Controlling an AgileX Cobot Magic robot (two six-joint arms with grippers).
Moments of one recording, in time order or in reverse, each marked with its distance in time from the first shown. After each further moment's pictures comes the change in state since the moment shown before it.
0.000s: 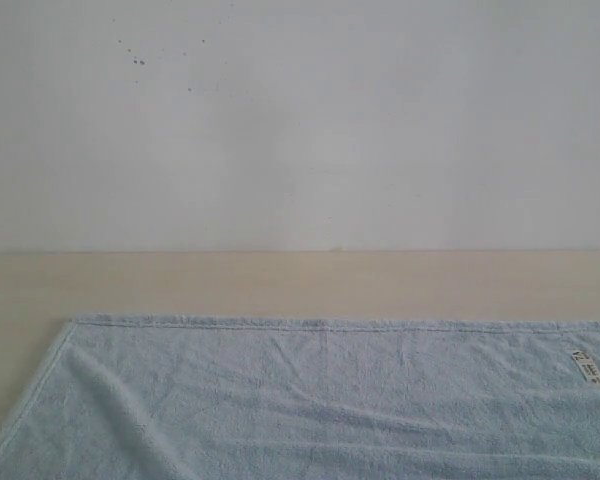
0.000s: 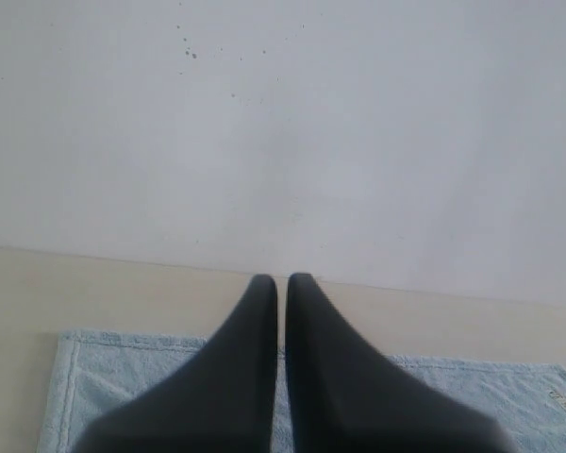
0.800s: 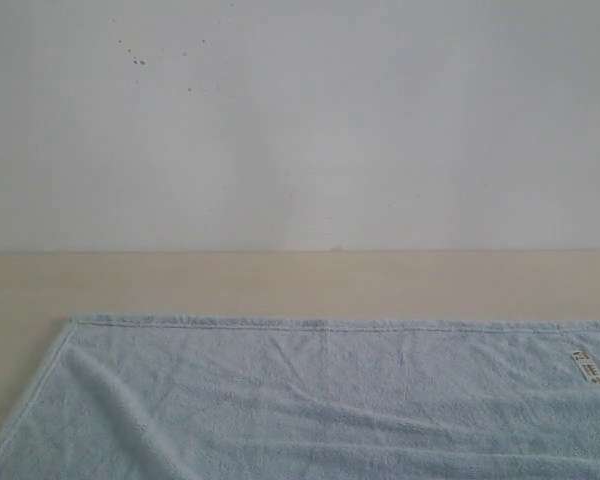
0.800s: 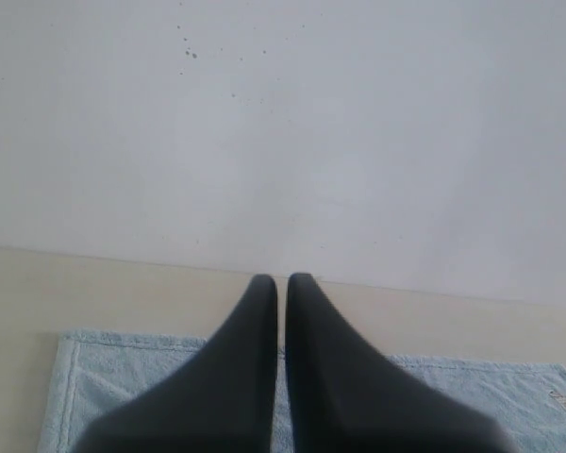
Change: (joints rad) left arm 0.000 0.000 0.000 0.000 0.000 0.000; right arm 0.000 -0.094 0.149 0.030 -0.026 -0.107
